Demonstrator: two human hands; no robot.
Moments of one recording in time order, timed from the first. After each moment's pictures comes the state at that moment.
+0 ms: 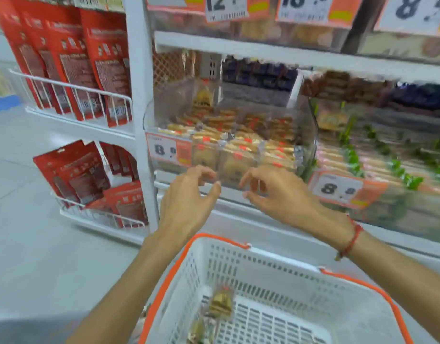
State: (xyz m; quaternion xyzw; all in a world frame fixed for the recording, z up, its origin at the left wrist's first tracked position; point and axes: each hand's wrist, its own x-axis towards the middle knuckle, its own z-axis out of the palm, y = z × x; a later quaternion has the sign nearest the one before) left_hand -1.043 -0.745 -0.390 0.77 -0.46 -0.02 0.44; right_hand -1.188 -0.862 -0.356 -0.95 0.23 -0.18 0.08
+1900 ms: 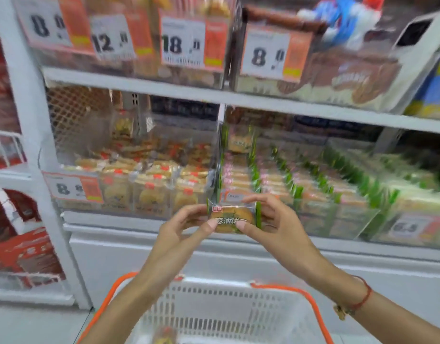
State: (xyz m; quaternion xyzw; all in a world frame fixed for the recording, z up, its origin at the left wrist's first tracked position) left_hand -1.154 -0.773 -0.381 0.54 -0.46 -0.35 0.61; right_hand -1.328 -0.853 -0.355 -0.76 0.34 -0.37 0.41
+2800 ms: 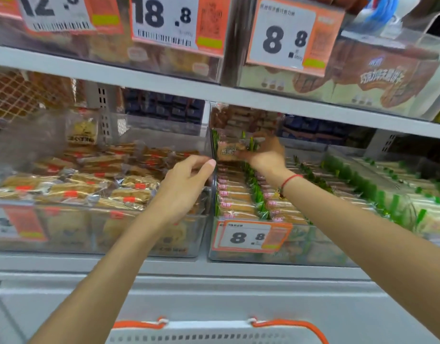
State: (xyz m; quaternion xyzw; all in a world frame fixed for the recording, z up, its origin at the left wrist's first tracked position) left_hand -1.103 -0.931 -0.339 0.59 -0.57 -0.22 0.52; right_hand -1.243 -1.064 -0.309 -0.68 0.55 -0.43 0.23
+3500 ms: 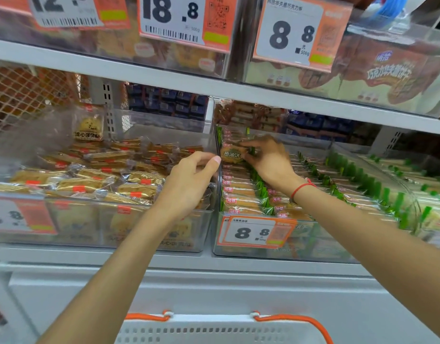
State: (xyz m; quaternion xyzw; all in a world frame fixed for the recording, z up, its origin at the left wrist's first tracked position) left_hand -1.107 -0.928 -0.338 0.59 -0.57 -0.22 0.53; right_hand -1.257 -1.056 -0.318 -0.83 0.46 -0.32 0.02
